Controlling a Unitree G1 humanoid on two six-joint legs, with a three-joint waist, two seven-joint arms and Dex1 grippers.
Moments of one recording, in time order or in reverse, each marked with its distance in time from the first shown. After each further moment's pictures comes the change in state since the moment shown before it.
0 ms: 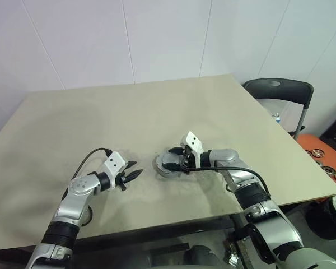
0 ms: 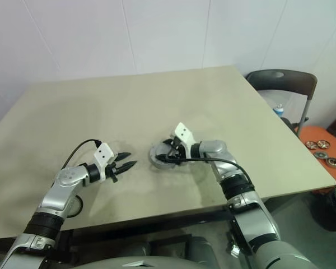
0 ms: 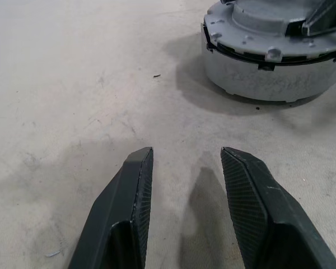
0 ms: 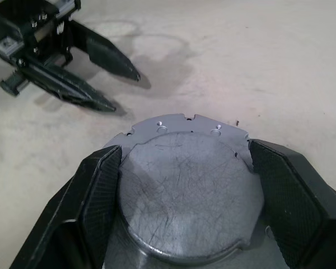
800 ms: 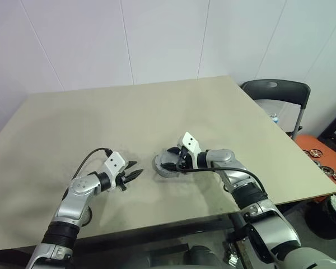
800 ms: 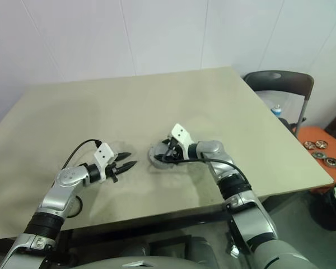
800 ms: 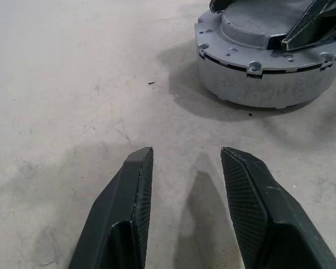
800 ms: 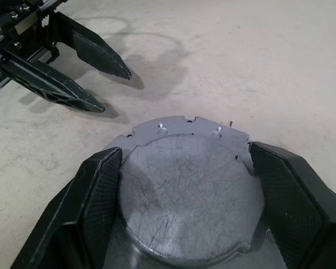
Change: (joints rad) left arm 0.000 -0.003 -0.001 0.000 0.000 0.000 0.000; right arm -0.014 0.023 0.005 0.028 -0.016 0.016 -0.056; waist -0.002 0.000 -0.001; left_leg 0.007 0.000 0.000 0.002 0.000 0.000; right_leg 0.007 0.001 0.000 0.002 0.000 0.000
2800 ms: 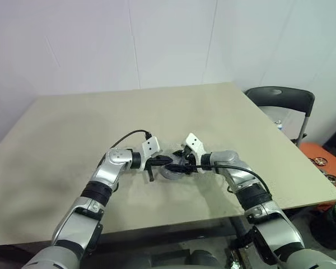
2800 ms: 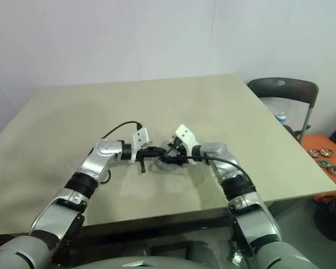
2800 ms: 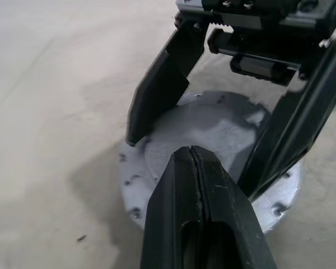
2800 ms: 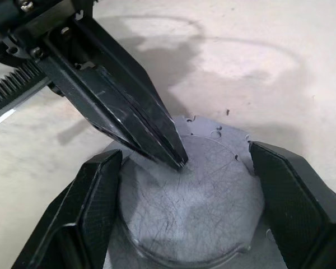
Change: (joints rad) left arm -0.427 -0.171 -0.171 0.391 0.112 -0.065 -0.264; right arm 0.030 -0.055 -0.036 -0.105 0.075 0.251 0.028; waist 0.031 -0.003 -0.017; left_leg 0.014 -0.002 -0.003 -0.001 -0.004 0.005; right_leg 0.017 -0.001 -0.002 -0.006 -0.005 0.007
